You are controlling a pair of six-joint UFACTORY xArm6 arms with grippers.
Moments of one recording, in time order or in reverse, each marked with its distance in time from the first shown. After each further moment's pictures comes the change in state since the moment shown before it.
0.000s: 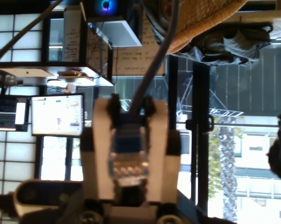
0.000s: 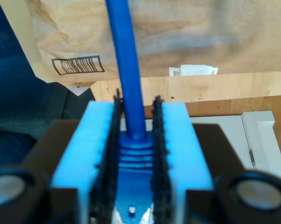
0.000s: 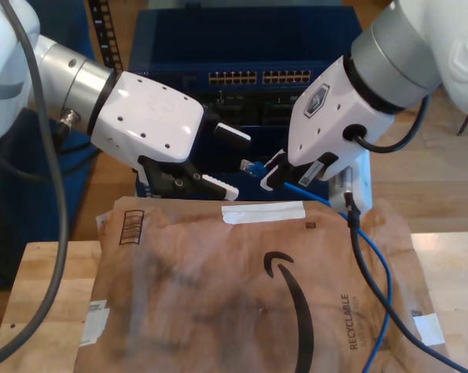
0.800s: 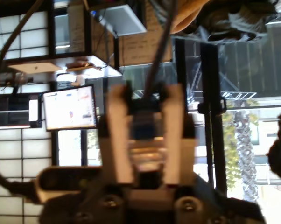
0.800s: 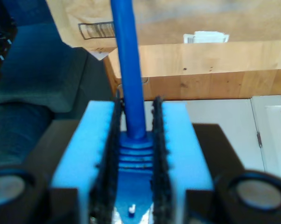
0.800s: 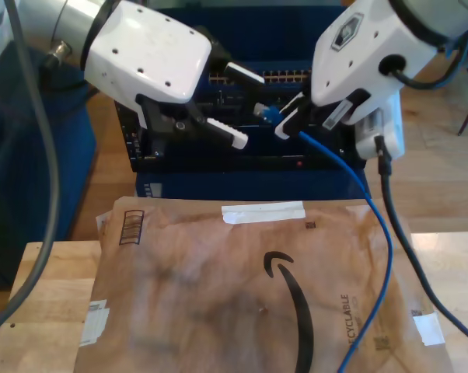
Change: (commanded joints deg) left arm -0.6 1.4 -11.9 -1.8 4.3 -4.9; right arm -5.2 1.9 -11.9 0.8 9.0 -0.2
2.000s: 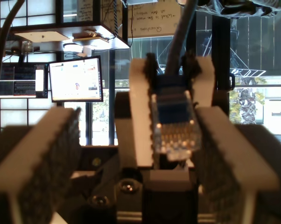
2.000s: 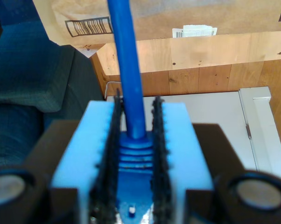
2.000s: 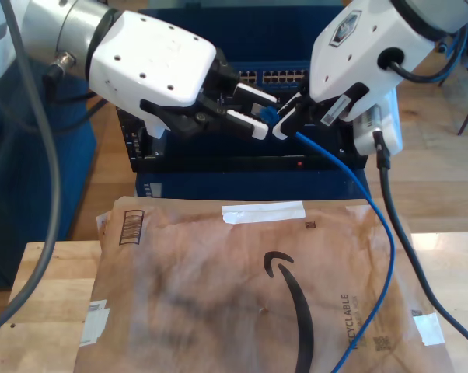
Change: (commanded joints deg) left arm 0.4 0.0 2.5 -3.9 1.1 0.0; right arm 0.0 1.2 -0.7 1.9 1.4 0.0
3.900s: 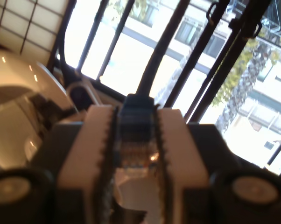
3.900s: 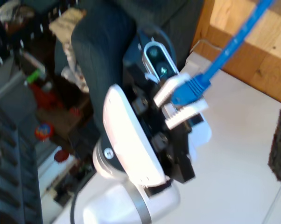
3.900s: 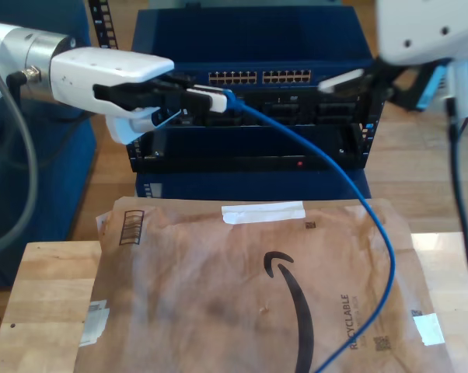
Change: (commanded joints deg) left arm 9.1 10.8 0.4 -12.5 16.5 -17.1; right arm 4.4 -17.2 11.0 2.8 -22.5 -26.9
